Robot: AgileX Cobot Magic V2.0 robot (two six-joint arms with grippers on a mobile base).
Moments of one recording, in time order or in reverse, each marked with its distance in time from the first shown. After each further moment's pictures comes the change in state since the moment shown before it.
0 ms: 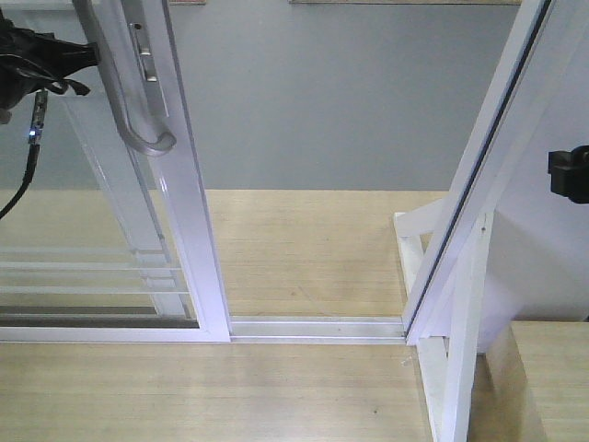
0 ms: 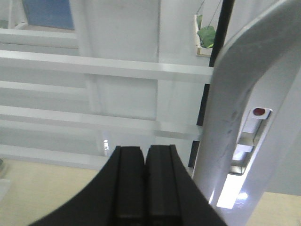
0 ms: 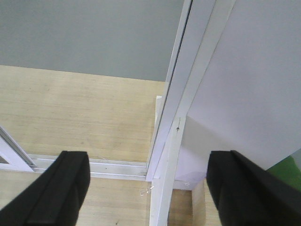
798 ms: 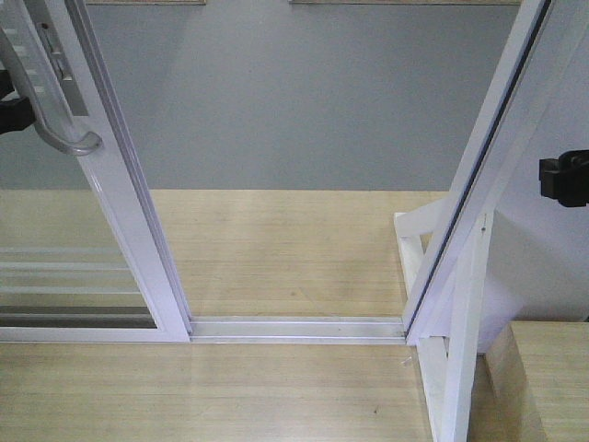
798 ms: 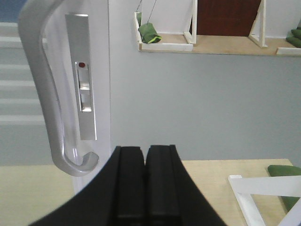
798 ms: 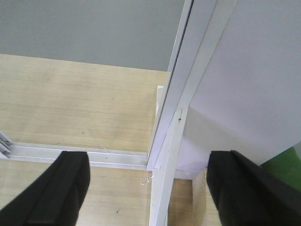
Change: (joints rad) left arm 0.055 -0.564 0.342 0.016 0.363 0.013; right arm 0.000 0.042 0.000 0.001 0.010 0.000
